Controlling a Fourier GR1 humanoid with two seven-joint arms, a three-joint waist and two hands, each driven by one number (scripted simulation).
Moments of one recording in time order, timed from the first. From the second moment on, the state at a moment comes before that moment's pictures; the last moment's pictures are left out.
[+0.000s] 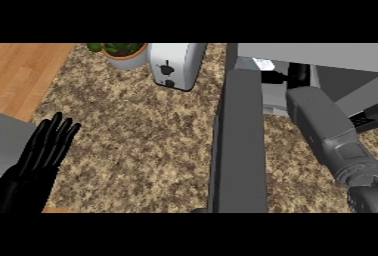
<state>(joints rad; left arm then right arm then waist) 0.15 0.03 0.14 -1.99 0.16 -0.44 -0.07 -1.09 -0.25 -0.30 -0.08 0.17 -0.51 -0.64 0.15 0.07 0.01</state>
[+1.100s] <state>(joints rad) 0.16 0.01 0.03 -1.96 0.11 -0.42 -0.08 -0.94 -0.22 -0.36 -0.10 0.11 -0.29 -0.80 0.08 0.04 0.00</state>
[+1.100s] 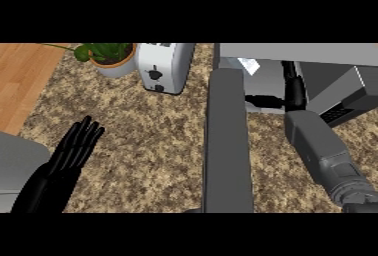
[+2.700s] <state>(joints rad) -0.11 0.01 -0.31 -1.44 -0.23 -0.42 -0.20 -0.29 -0.08 -0.19 -0.72 0.07 0.01 -0.88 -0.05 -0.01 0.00</state>
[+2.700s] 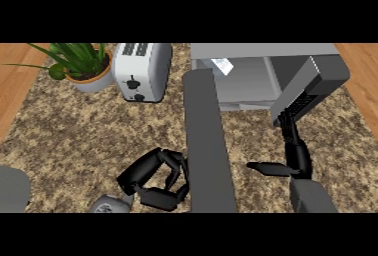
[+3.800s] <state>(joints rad) -0.40 0.02 -0.91 -1.11 0.11 0.22 -0.23 0.23 -0.18 -0.13 -1.66 -0.15 0.23 -0.52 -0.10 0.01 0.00</state>
